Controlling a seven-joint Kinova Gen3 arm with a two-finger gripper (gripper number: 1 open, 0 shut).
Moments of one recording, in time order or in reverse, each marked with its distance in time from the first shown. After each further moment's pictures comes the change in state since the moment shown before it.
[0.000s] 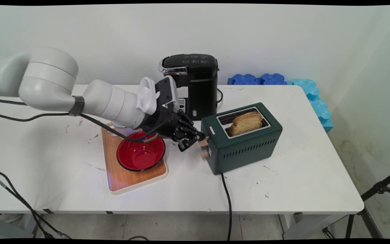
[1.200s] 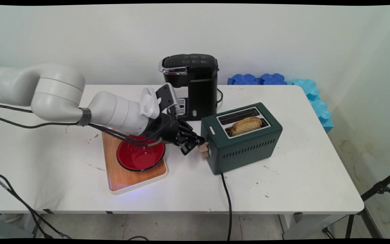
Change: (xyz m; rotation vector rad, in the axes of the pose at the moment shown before) arm -0.023 0.001 0.022 0.008 0.002 -0.135
